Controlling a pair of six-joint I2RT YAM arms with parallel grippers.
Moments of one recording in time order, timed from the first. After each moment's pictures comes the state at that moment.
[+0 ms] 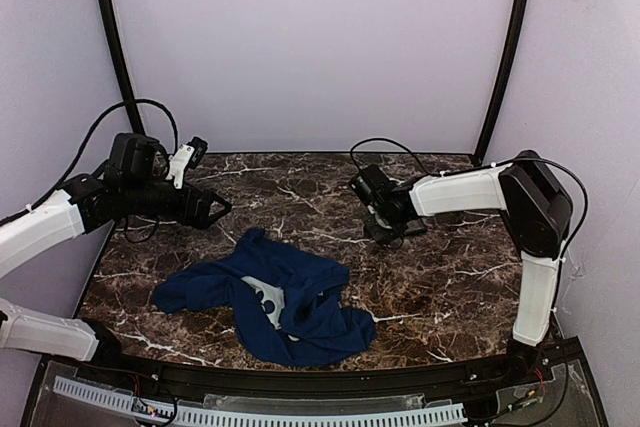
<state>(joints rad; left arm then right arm) -0.50 1.11 0.92 -0.41 0.22 -0.06 0.73 1.96 1.29 -0.39 0.60 0.10</state>
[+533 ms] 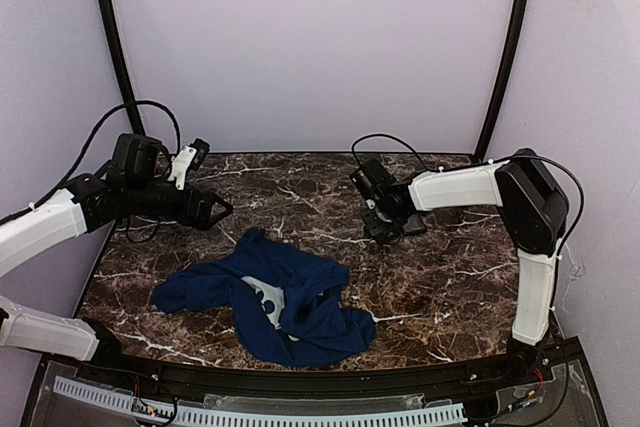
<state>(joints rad) -0.50 1.13 0.92 -0.41 0.23 -0.06 0.70 2.00 1.34 -0.39 0.54 0.10</state>
